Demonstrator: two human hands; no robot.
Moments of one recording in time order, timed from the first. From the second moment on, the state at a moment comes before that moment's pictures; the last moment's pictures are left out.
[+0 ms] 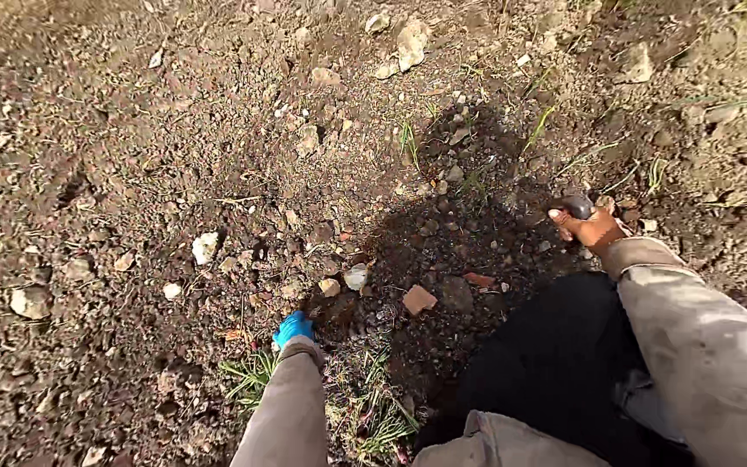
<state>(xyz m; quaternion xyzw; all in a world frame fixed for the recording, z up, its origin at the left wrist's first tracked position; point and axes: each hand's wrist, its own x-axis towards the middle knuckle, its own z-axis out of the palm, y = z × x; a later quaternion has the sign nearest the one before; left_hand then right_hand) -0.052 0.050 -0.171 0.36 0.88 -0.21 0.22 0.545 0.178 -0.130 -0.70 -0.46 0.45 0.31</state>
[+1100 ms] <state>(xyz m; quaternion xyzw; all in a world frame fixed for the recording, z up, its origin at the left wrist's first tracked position) 0.451 0.239 -0.159 0.85 0.39 -0.34 0.12 0.572 0.142 -0.064 -0.70 -0.41 0.34 0.47</state>
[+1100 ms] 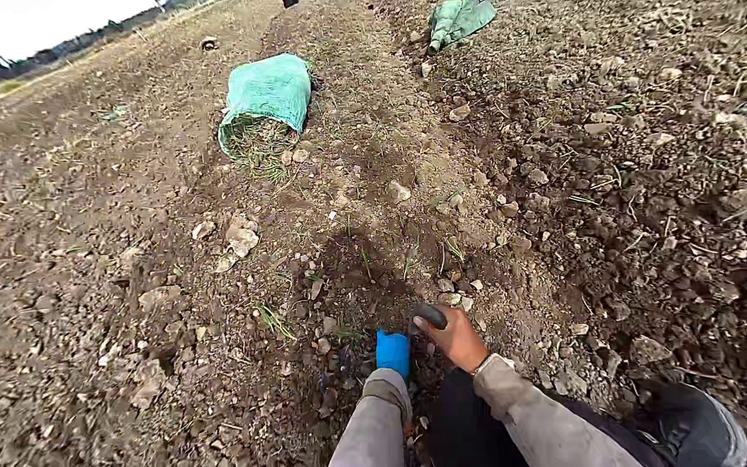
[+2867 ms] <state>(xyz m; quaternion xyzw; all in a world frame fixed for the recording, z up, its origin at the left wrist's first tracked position) 0.049 -0.040 -0.156 0.49 0.73 -0.27 0.40 0.596 0.131 -0.173 -0.69 -0.37 0.46 0.42</state>
